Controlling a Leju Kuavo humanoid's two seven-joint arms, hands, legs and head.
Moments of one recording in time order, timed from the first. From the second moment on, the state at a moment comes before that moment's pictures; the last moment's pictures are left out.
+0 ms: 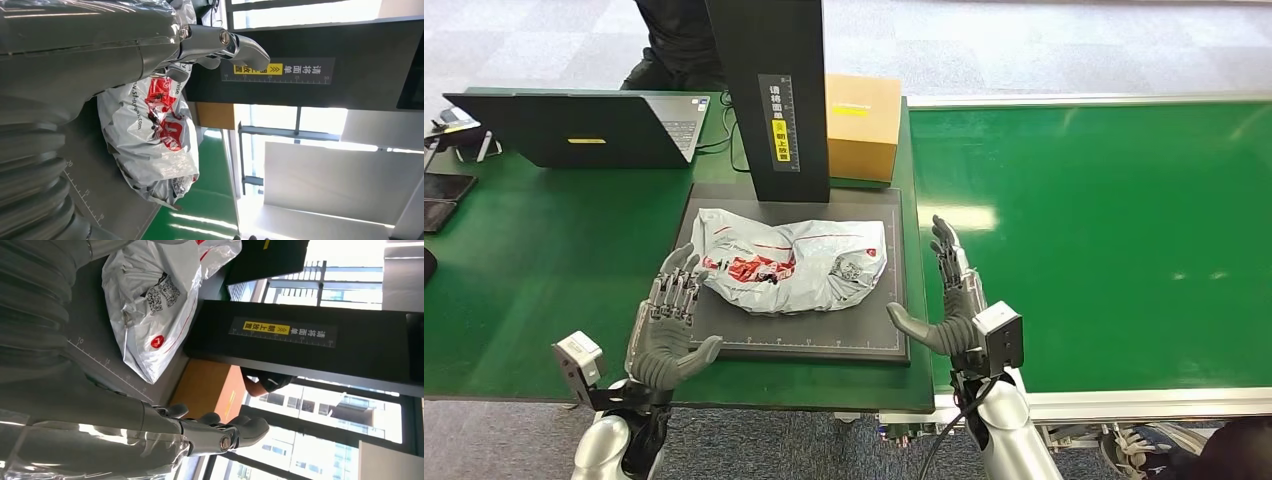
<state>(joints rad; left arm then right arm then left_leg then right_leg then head) -0.02 -0.16 0.01 -1.29 -0.11 -0.30 -0.52 -0.20 0.07 0.19 -1.40 0.11 0.02 -0.60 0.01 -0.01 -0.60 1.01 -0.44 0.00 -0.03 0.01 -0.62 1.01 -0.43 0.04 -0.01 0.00</state>
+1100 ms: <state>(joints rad) -0.22 -0.18 -0.27 -1.19 -0.95 0.07 -0.24 -0.05 0.18 0.04 -1.45 0.16 0.09 -0.55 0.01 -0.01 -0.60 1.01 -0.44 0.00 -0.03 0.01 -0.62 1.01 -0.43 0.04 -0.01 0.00</state>
